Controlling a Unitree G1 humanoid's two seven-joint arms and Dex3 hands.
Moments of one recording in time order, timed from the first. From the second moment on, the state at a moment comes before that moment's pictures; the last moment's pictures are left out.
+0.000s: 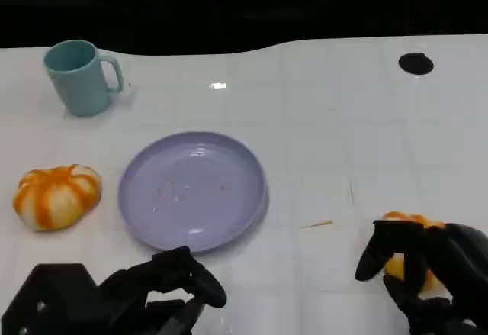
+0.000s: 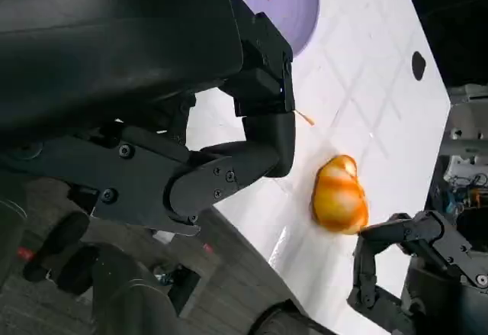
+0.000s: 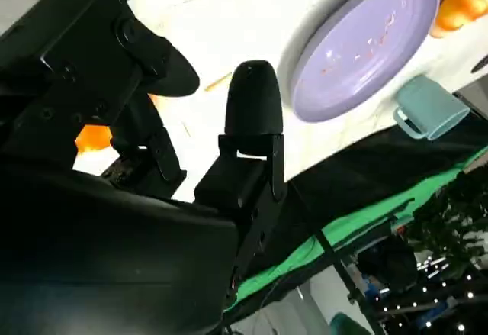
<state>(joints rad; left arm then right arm) 0.33 0.32 -0.13 -0.62 -0.20 0.50 -0.34 0.21 -0.28 0.13 -0.29 -0.51 -0.17 0.05</state>
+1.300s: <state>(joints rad) 0.32 0.32 -0.13 -0.63 -0.20 0.52 -0.34 0.17 -0.36 0.18 -0.45 -1.02 0.15 0.37</state>
